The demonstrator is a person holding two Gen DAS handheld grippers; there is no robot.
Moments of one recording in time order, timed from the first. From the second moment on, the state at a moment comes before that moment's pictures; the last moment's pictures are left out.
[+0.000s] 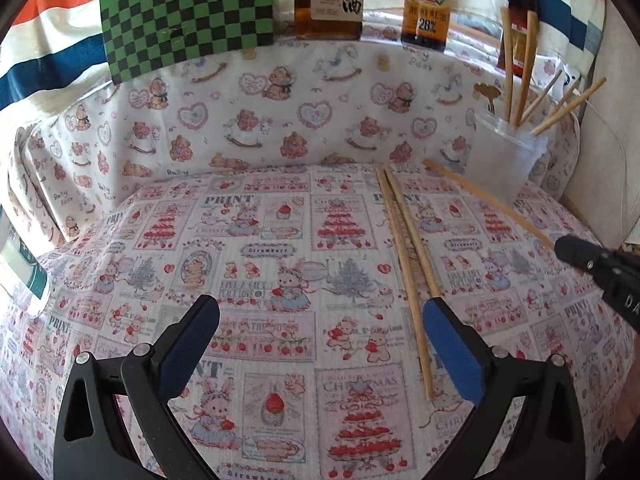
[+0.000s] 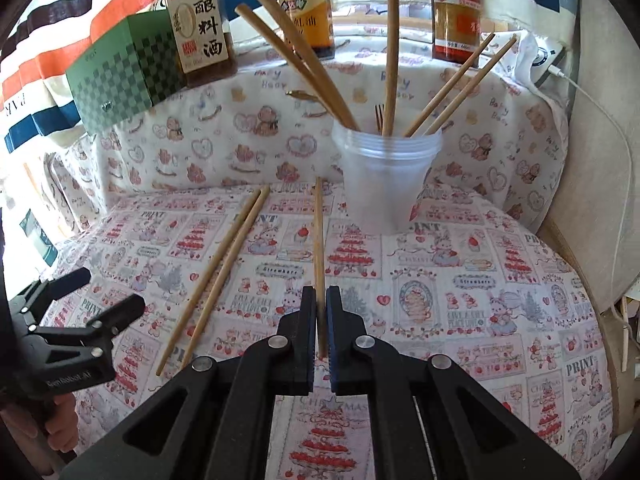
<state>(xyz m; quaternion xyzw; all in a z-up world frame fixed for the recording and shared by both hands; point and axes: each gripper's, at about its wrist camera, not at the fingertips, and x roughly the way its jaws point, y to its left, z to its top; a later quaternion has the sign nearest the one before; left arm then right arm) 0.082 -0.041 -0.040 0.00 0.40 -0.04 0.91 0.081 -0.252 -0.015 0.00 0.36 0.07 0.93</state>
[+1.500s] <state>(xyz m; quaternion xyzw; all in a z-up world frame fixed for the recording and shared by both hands) 0.029 -0.013 0.031 -0.08 0.21 -0.07 0.97 0.106 -0.247 -0.056 -0.05 0.46 0.02 0.89</state>
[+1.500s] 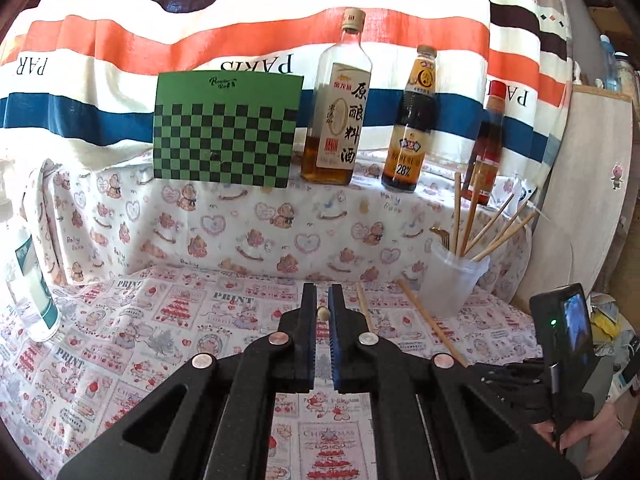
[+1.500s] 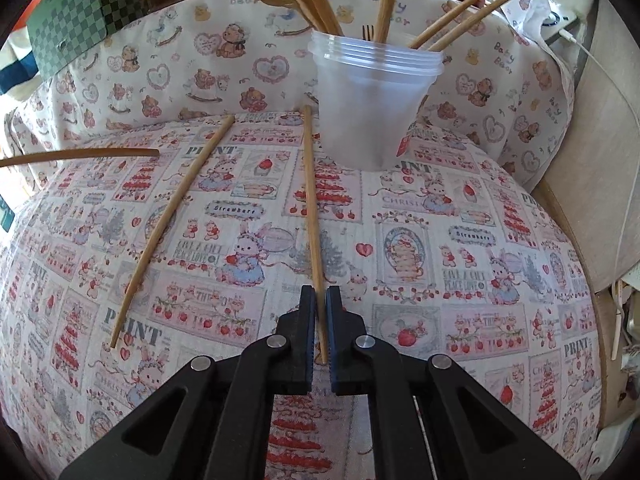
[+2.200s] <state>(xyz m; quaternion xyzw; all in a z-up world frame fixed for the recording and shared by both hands) 0.029 0.000 0.039 -0.13 0.22 -0.12 0.96 0.012 -0.292 0.060 0.10 0.12 0.09 0.98</state>
